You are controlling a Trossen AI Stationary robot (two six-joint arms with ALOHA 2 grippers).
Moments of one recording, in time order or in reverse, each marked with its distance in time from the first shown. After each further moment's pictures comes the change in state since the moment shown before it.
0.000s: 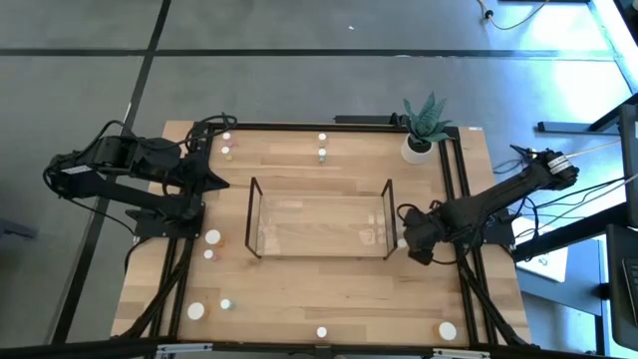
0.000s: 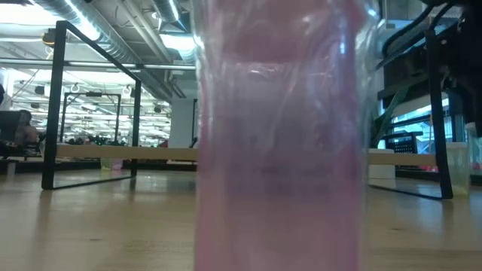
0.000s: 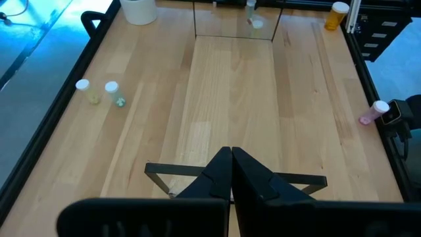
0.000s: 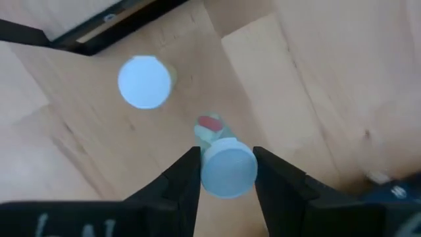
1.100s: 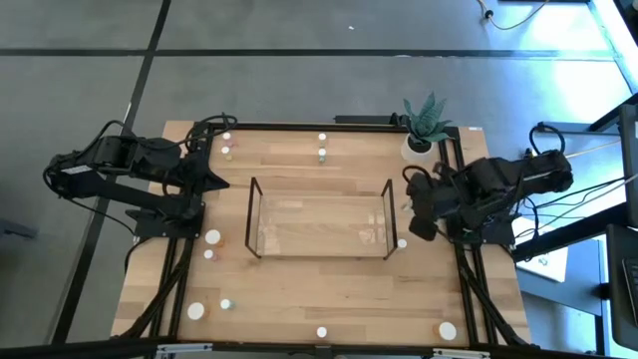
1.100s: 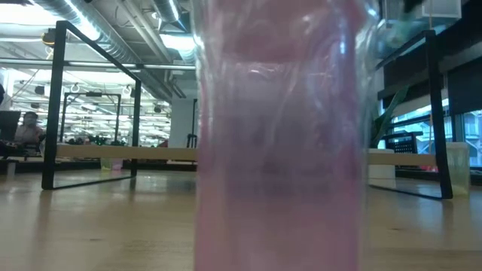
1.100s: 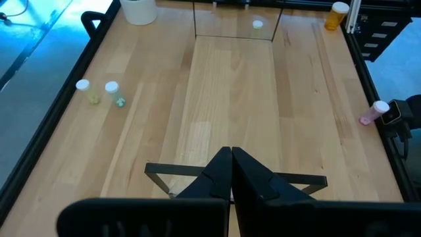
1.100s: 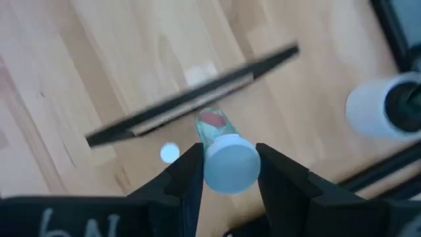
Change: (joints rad) left arm 0.000 0.000 0.000 0.000 0.000 0.000; right arm -0.113 0.123 0.784 -0.459 0.211 -0.220
